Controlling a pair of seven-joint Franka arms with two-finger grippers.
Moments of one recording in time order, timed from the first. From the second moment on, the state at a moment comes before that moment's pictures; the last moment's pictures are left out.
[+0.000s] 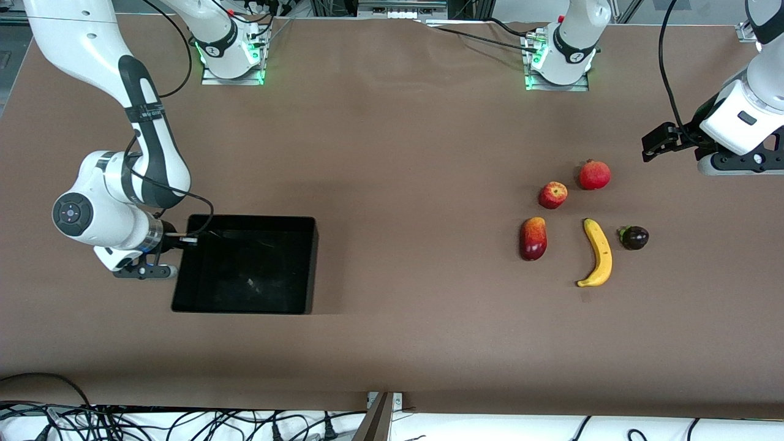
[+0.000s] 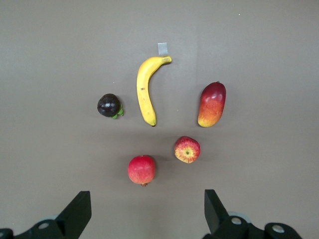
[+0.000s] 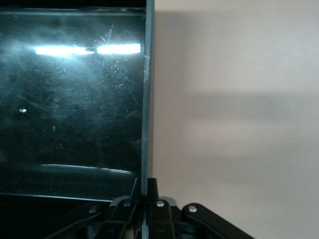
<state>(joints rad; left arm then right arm) -0.11 -0.03 0.06 -1.73 0.03 1.64 -0.08 0.18 0.53 -0.15 -1.76 0.15 2.21 -0.07</state>
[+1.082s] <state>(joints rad) -0.11 -0.03 0.06 -1.72 0.03 1.62 -0.08 0.70 0.72 -0.07 -1.40 0.29 2.11 0.57</state>
